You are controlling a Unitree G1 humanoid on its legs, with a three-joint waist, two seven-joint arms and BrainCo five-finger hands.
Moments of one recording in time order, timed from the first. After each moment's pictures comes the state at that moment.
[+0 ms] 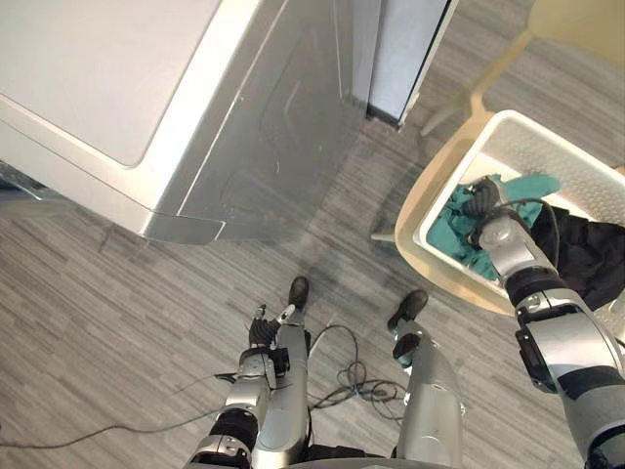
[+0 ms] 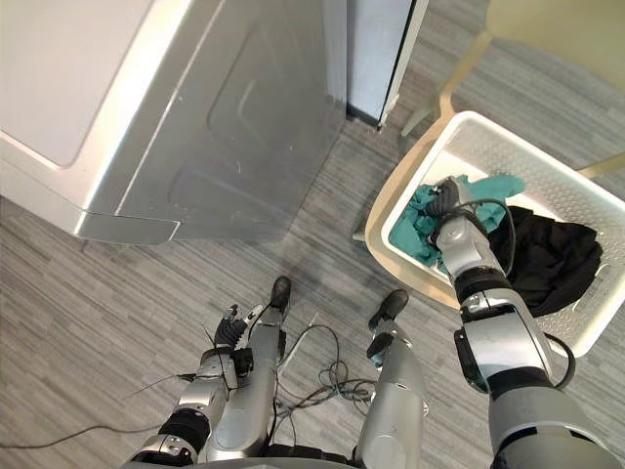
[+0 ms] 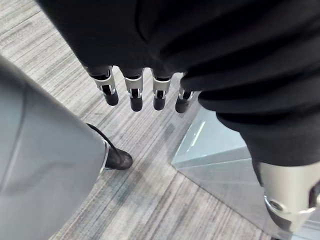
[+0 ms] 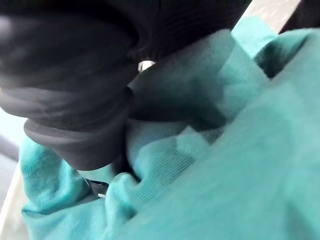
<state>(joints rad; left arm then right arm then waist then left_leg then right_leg) -0.15 -0.02 0.01 0.75 -0.14 -0.01 0.27 -0.88 -0.51 0.15 1.03 -0.24 0.10 -0.22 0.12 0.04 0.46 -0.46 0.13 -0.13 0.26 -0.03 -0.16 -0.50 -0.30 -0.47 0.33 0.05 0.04</state>
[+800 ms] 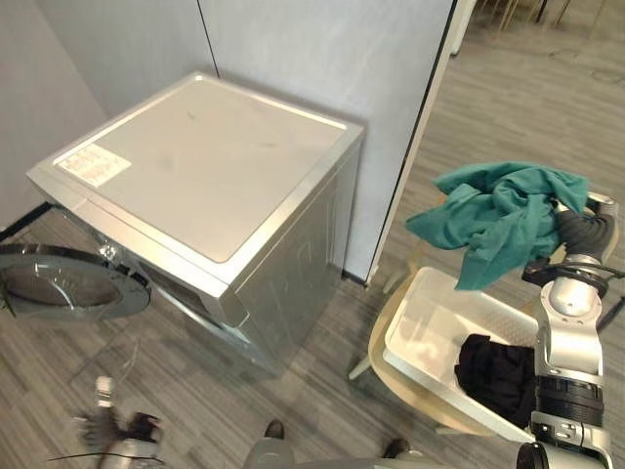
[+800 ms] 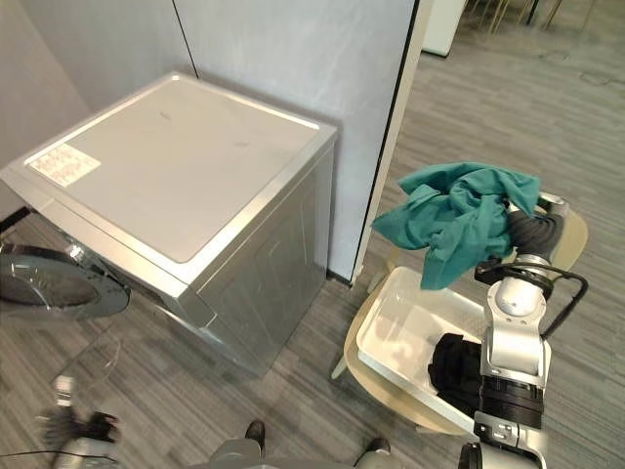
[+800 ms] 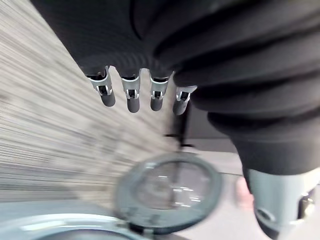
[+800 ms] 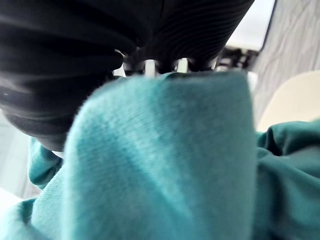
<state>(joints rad) 0.19 0.00 0.80 0.16 -0.42 -0.03 0.39 -0.23 -0.32 -0.42 -0.06 -0.09 0.09 -0.32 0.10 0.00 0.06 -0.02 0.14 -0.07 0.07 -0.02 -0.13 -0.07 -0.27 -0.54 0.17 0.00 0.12</state>
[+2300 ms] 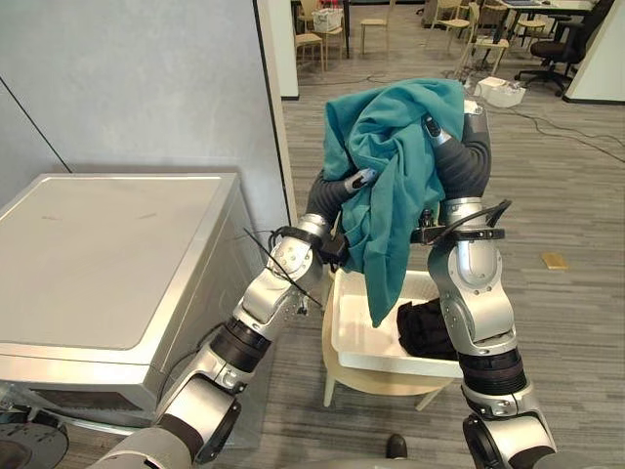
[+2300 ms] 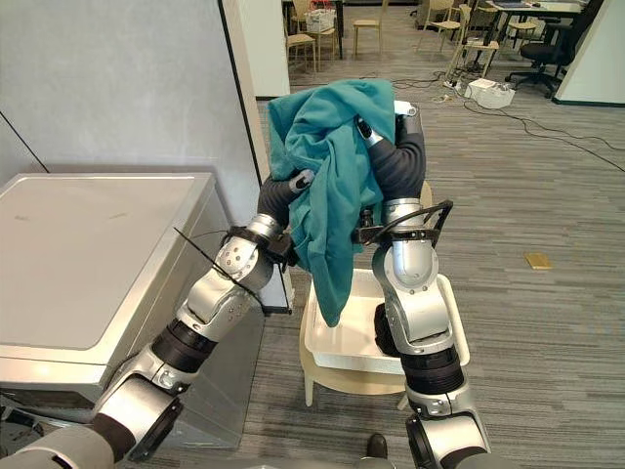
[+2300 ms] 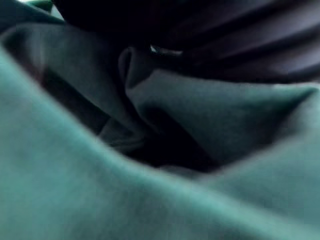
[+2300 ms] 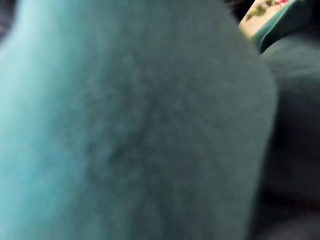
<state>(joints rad) -0.63 0.17 -0.46 0.06 -0.56 -0.04 0.17 -0.46 -0.15 0.10 -0.30 0.15 -0.04 -0.22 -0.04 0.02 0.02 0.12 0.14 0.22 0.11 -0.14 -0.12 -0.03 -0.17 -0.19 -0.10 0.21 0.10</state>
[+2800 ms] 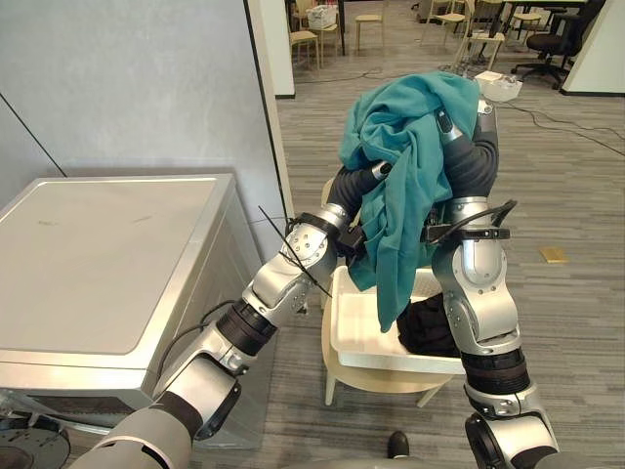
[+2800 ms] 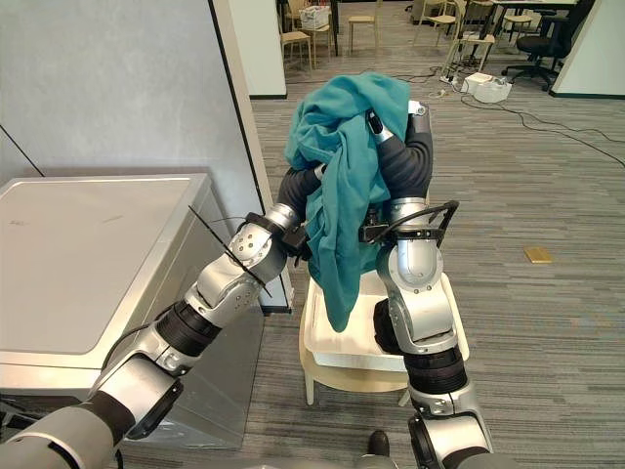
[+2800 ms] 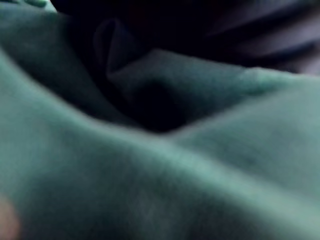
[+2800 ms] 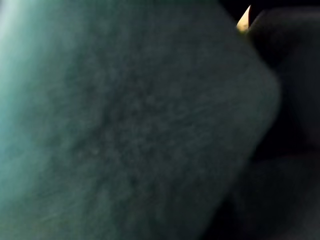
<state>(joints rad) -0.72 0.18 -0.54 0.09 -0.69 -0.03 0.15 -0.45 -0.16 0.10 -0.30 0.16 -0.05 -0.24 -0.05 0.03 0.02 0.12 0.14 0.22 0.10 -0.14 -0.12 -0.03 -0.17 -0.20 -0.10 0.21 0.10</state>
